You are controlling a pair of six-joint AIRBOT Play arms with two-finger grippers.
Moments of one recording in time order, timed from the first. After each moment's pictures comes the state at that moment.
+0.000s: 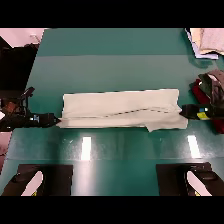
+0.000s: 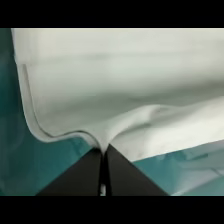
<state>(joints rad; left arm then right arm) 0.22 -0.79 0.61 0.93 -1.15 -1.29 -0.09 -0.83 0.87 -1.32 1.30 1.57</state>
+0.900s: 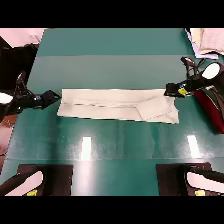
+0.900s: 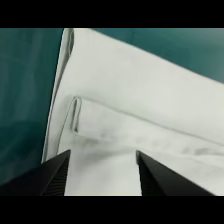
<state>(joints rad) 0.22 -1.12 0.78 0.80 -0.78 -1.25 -0.02 -1.33 1.20 -1.30 1.16 1.56</state>
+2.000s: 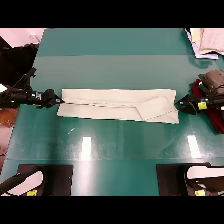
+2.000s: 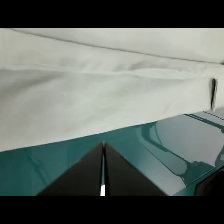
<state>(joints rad) 0.22 -1.15 0.91 0.75 -1.20 -1.25 -0.56 -1.56 1.05 -0.82 1.38 1.08</state>
